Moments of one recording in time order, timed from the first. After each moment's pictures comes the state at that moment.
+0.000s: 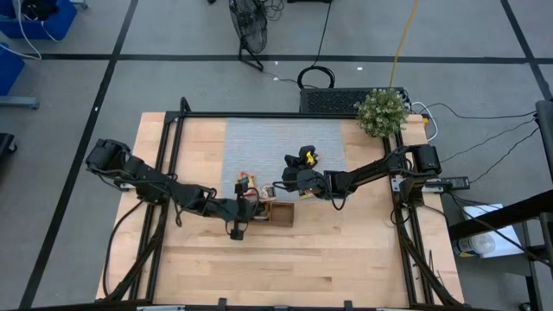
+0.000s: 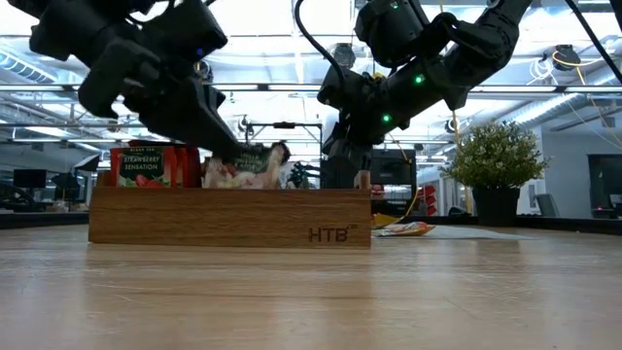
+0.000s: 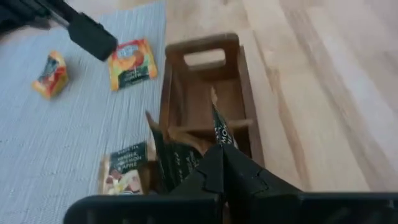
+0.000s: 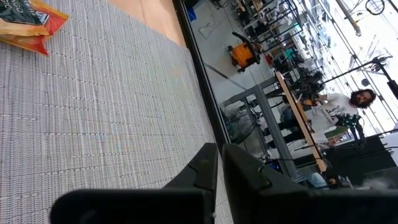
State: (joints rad) left arm -0.32 1.49 0.65 0.18 -0.29 0.00; right arm 0.03 1.82 0.87 0.54 0.86 -0.61
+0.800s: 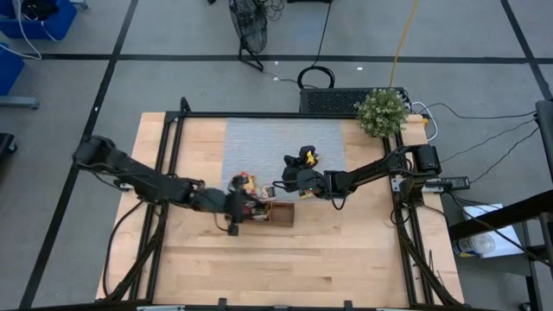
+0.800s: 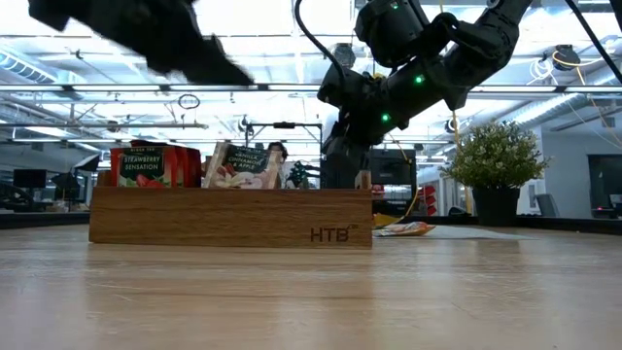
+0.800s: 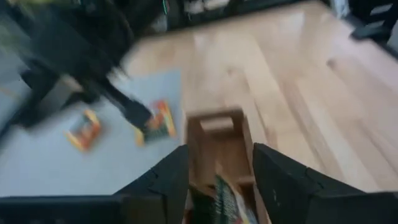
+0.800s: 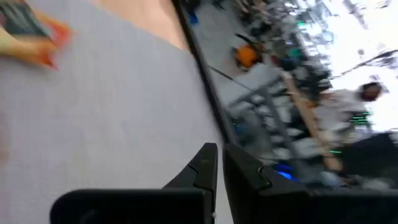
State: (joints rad) left arm -0.31 1.33 0.65 0.22 -0.29 0.06; right arm 0.03 1.82 0.87 0.54 0.85 -0.58
